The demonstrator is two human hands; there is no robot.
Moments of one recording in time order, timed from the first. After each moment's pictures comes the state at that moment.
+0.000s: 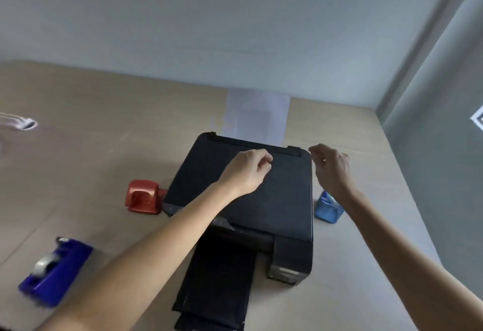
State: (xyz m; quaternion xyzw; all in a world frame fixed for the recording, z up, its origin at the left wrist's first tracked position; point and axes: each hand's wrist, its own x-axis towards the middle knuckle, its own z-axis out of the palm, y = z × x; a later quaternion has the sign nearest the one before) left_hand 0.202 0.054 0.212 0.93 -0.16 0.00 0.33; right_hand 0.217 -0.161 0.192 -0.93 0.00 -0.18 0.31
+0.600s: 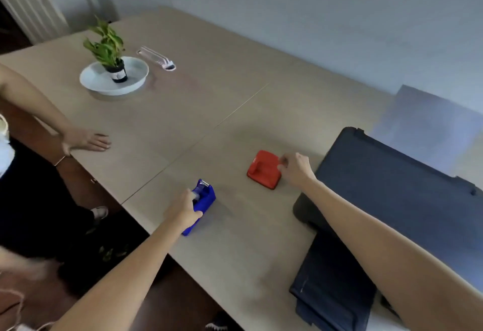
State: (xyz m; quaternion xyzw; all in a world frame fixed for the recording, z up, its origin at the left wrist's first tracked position) left_hand 0.028 0.476 0.051 0.91 0.32 -0.13 0.24; right_hand 0.223 0.255 0.111 -0.94 -0.18 0.13 0.27
